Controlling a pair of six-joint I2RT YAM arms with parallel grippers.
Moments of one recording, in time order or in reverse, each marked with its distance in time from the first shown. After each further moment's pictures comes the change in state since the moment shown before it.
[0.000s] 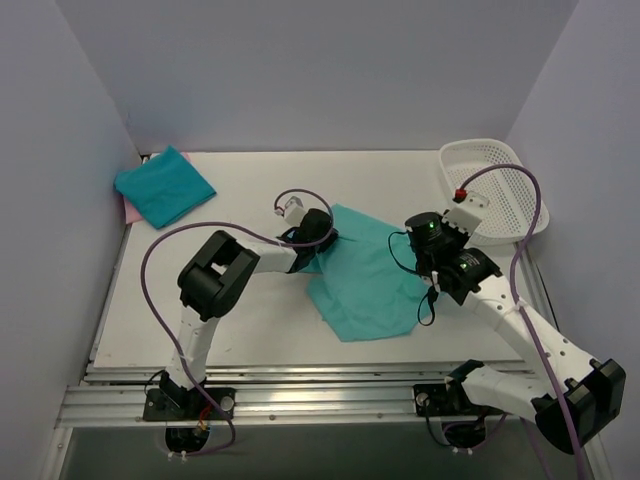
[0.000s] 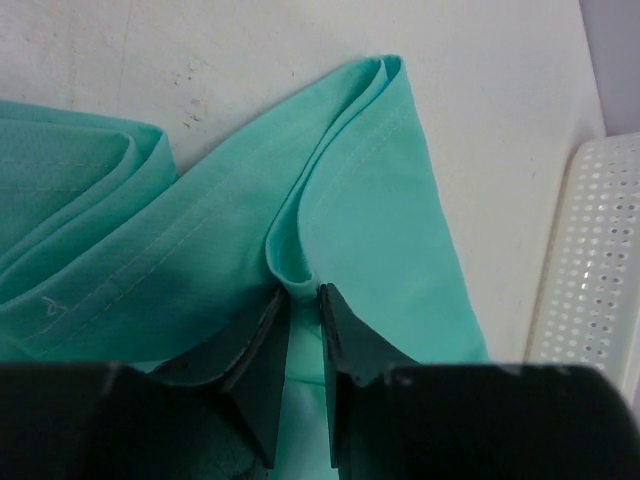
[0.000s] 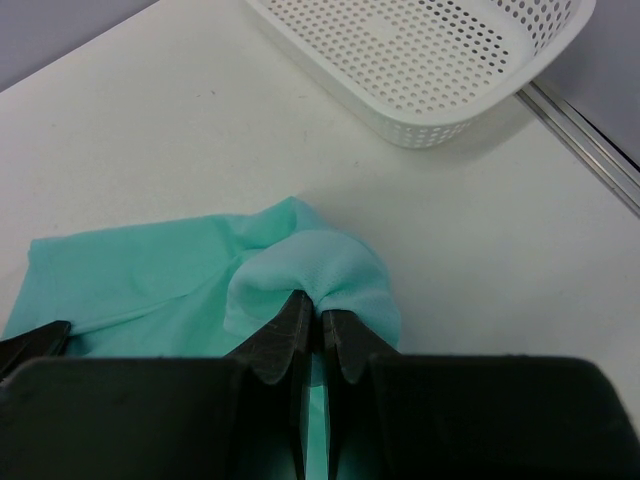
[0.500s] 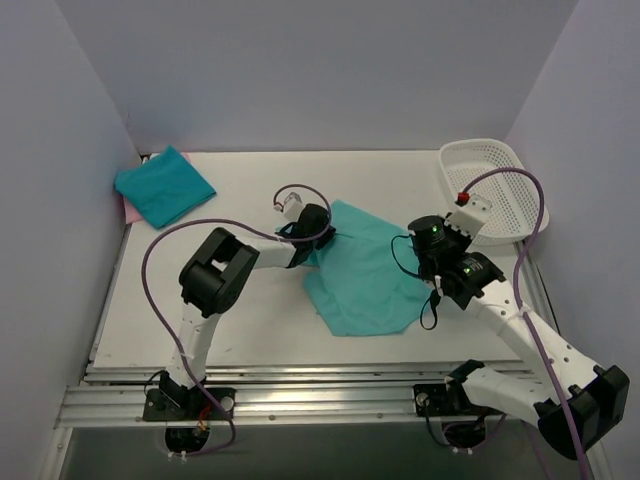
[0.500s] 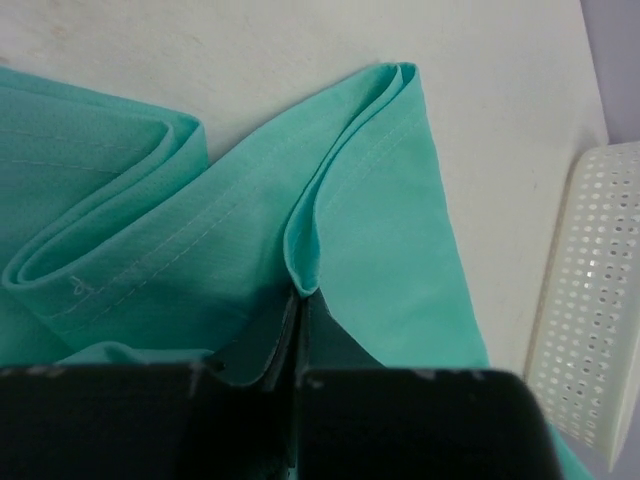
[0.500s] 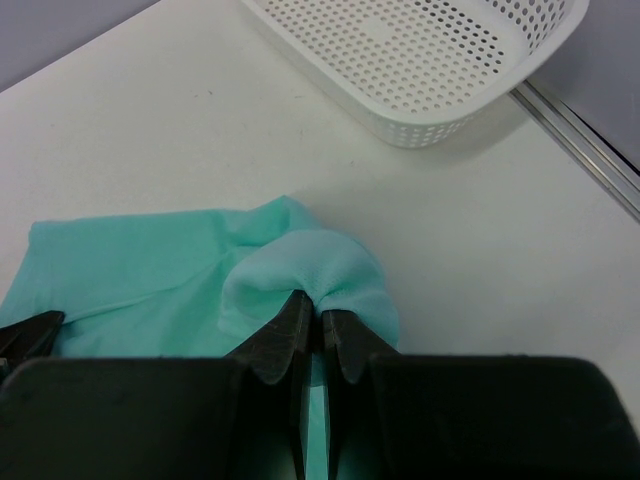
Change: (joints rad) left arm 0.036 0.056 0.064 0.002 0.055 0.006; right arm 0.000 -0.034 -0.024 0.003 0.000 -0.008
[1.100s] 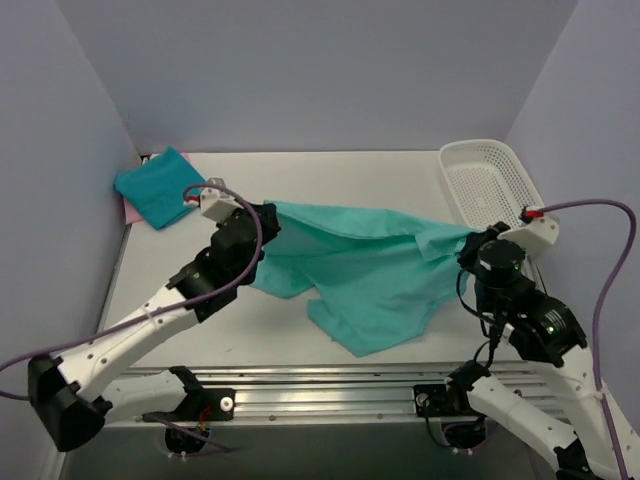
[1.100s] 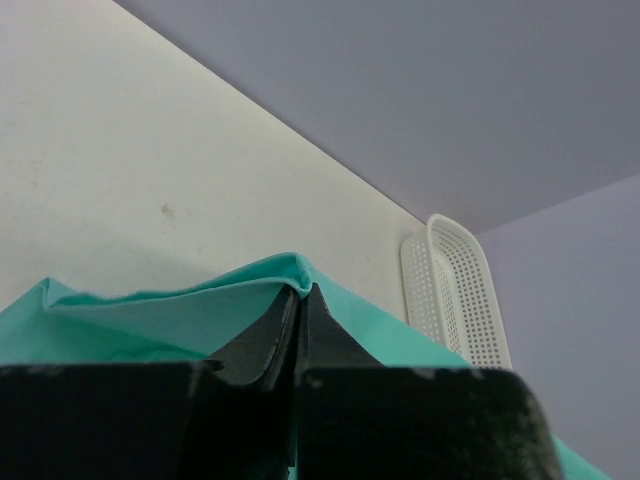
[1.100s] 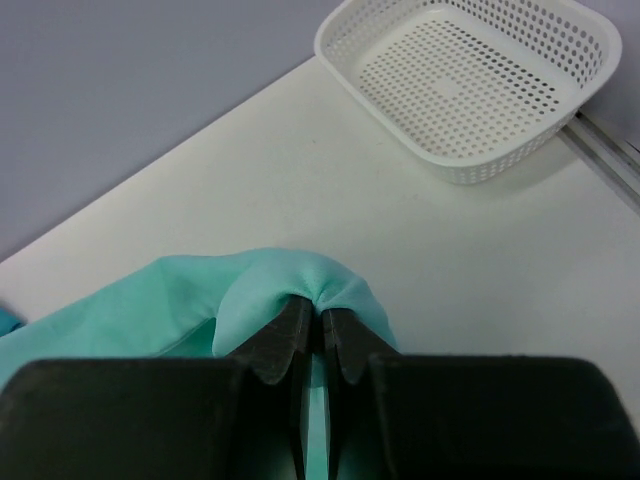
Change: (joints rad) left arm -0.091 -0.997 -0.307 -0.315 -0.417 0.325; right arm 0.001 -0.301 0.118 -0.119 -0.114 -0.056
